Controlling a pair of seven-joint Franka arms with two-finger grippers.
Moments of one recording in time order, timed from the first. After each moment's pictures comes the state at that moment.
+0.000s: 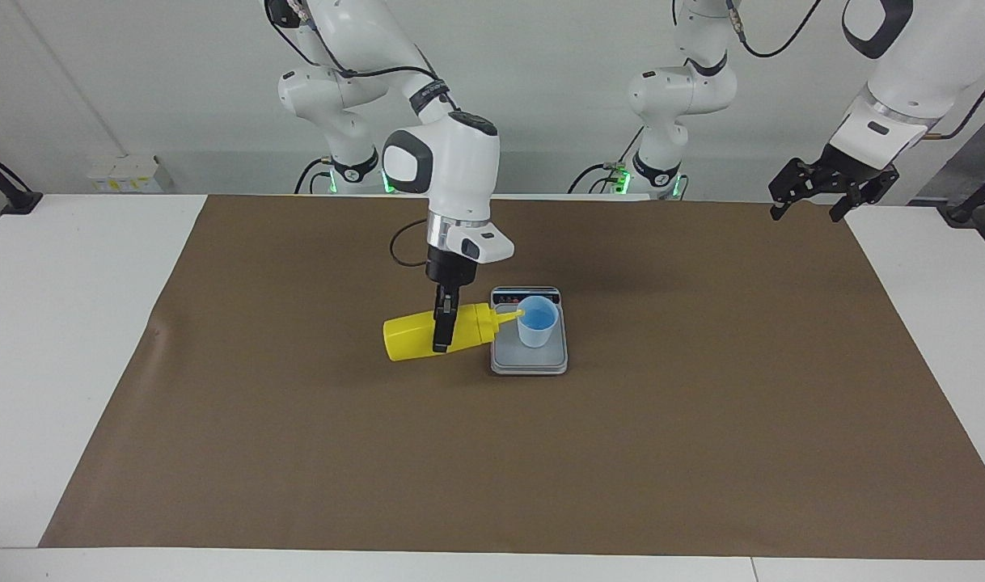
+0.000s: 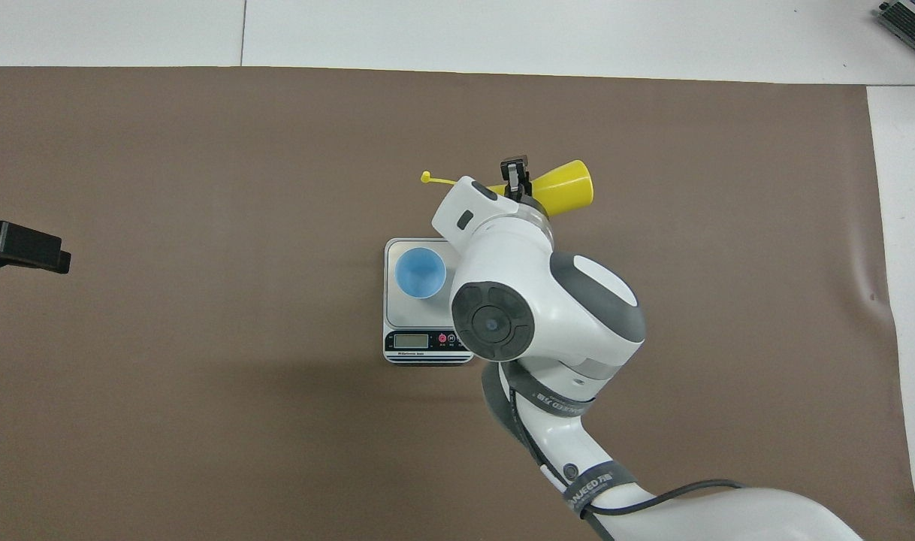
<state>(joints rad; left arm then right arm) 0.06 -0.03 -0.08 -1.58 -0.03 1.50 0.06 0.49 0.30 0.05 -1.78 -0.76 2.37 -0.72</state>
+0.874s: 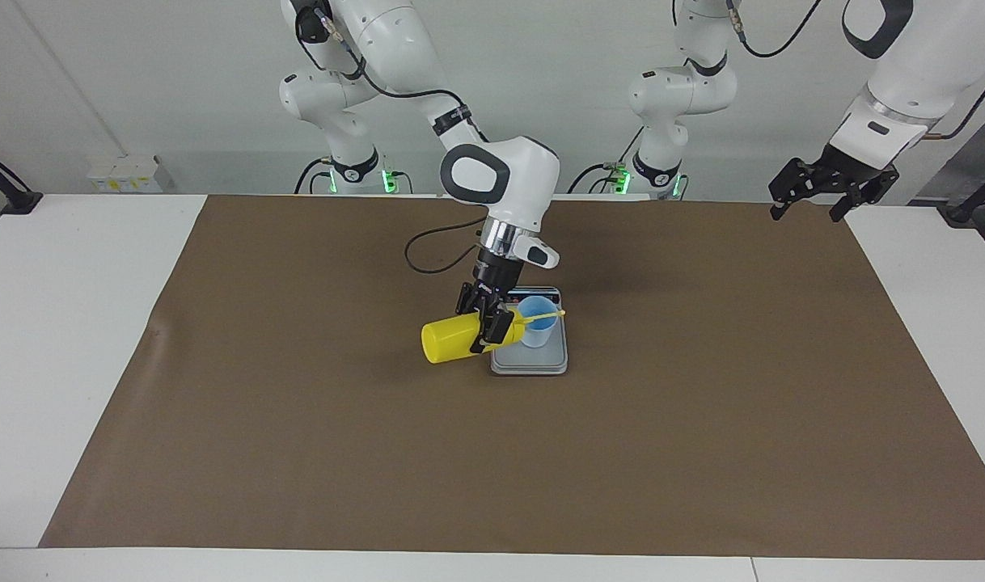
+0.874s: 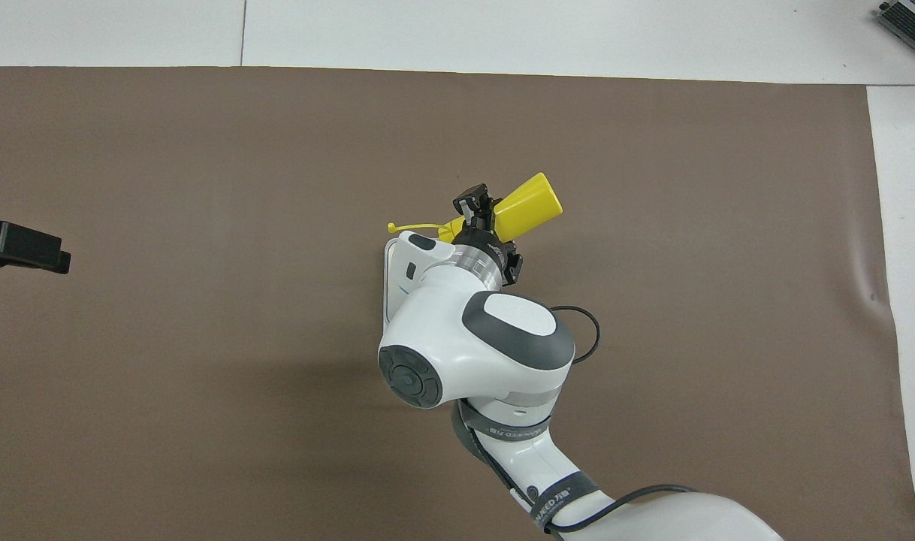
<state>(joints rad) 0.06 -0.03 -0.08 -1.58 -0.03 1.50 0.06 0.60 0.36 0.05 -1.78 -1.01 2.25 -0.69</state>
